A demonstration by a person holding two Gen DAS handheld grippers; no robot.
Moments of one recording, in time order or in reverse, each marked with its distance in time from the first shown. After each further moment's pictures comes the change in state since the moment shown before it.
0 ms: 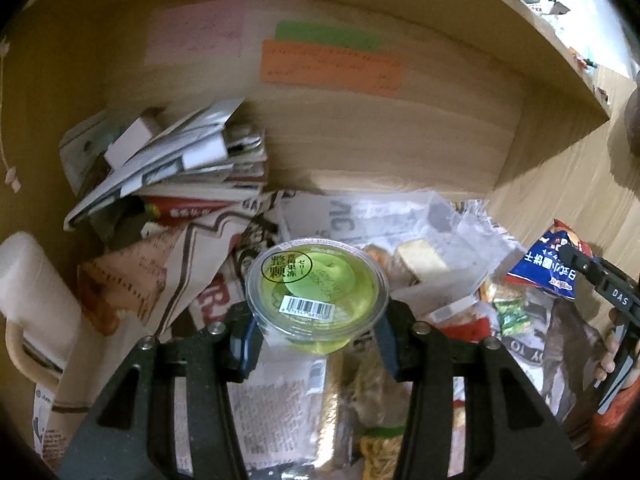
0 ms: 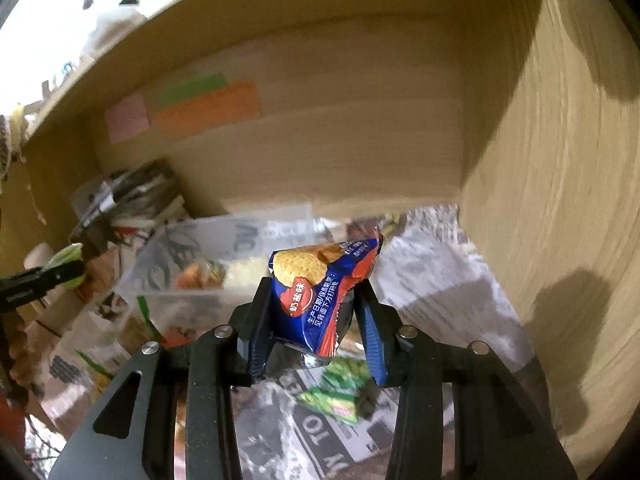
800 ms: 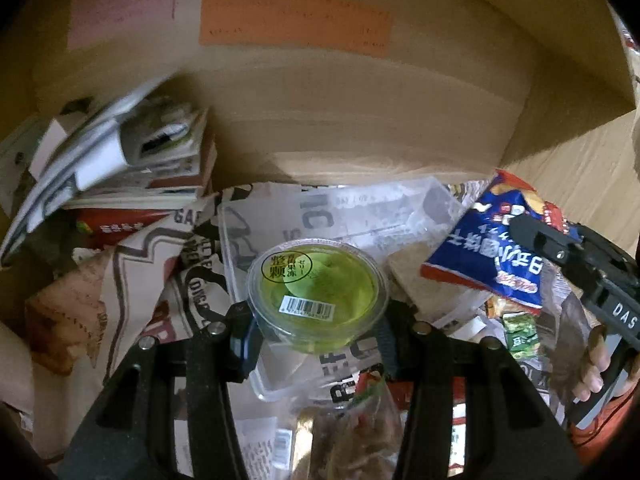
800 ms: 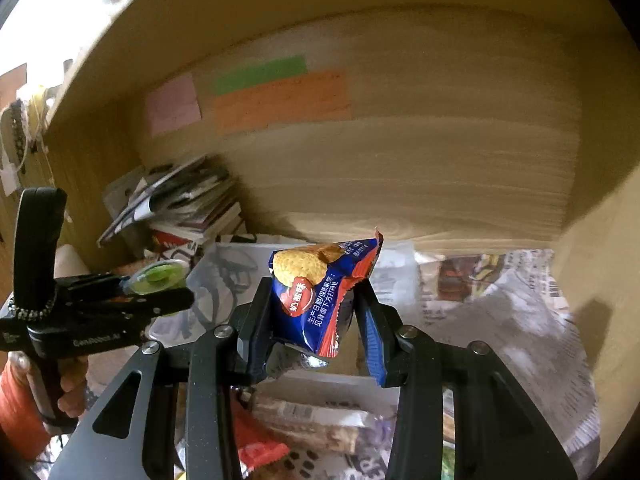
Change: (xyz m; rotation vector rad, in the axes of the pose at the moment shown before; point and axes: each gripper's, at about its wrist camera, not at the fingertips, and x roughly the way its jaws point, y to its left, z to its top) left arm 0.087 -0.018 0.033 0.030 0.146 -0.058; right arm 0.078 0.057 0.038 -0.091 0.044 0.190
